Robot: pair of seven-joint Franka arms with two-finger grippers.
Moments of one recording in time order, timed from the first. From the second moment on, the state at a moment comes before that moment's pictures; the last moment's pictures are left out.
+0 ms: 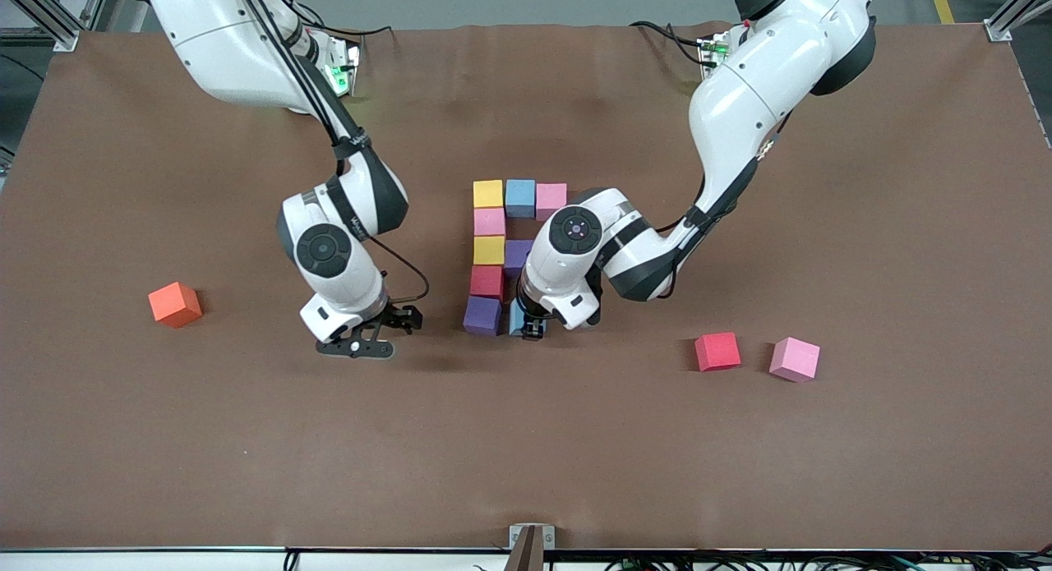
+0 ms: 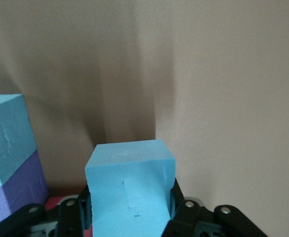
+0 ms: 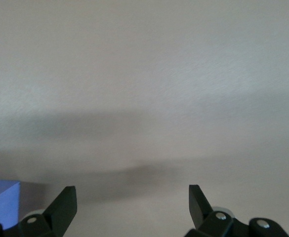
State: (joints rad) left arm -0.33 0.96 -0.54 -1.32 0.45 2.34 -2.41; right arm 0.41 0.56 0.01 -1.77 -0.10 2.37 0.55
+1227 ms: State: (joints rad) left arm -0.41 0.98 -0.47 -1.32 0.45 2.42 -2.41; right arm 0.50 0.64 0.02 -1.78 -0.10 2.49 0.70
